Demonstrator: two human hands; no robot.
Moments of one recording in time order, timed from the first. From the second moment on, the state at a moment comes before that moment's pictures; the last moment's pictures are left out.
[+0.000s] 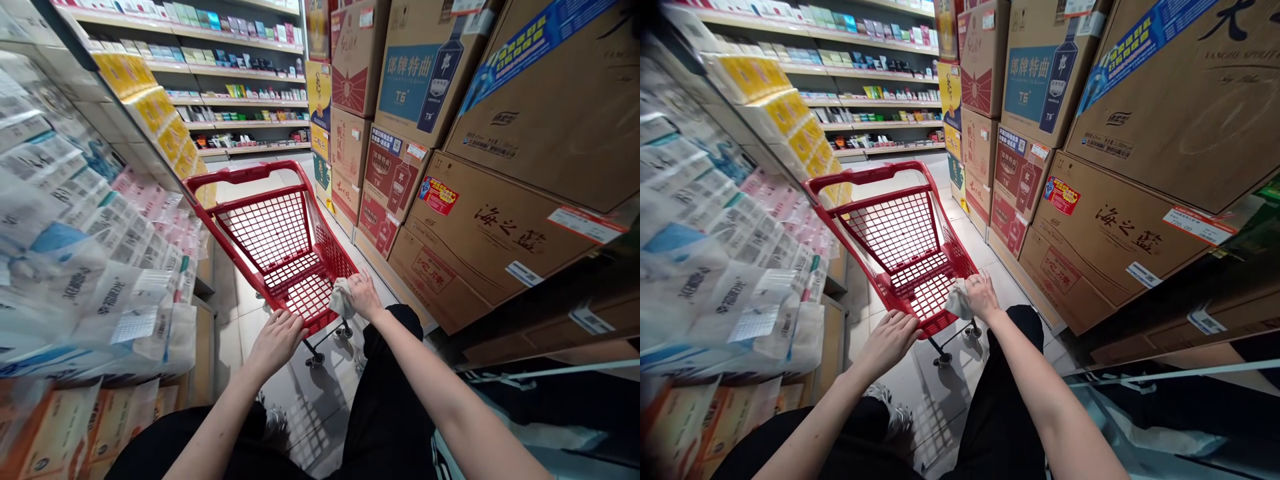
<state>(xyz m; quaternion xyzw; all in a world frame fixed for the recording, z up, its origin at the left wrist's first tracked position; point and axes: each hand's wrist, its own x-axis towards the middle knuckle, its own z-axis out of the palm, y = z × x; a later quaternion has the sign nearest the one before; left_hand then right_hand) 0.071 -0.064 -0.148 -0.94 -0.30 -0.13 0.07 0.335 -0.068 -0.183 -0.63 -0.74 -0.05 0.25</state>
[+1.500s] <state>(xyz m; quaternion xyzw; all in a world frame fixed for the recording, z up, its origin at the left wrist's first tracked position) 0.082 -0.047 -0.134 -0.93 -0.33 -0.12 -0.02 0.240 -0.104 -0.216 -0.72 -0.53 0.07 0.45</state>
